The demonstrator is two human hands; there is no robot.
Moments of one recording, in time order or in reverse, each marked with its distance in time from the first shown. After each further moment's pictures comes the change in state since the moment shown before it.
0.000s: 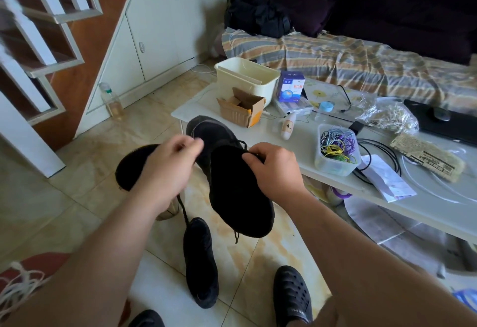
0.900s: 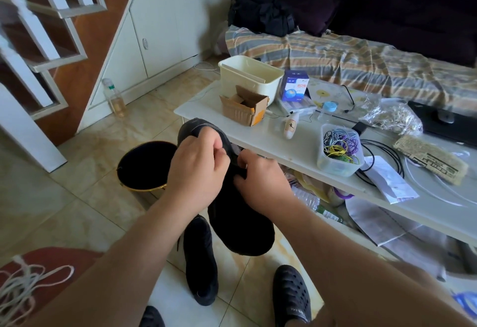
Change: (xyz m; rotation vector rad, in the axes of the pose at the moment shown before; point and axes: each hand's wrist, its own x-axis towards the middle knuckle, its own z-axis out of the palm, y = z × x) left_hand -0.003 -0.004 0.038 0.408 0.223 0.657; right_hand -0.014 -0.015 0.025 -0.212 -0.172 -0.066
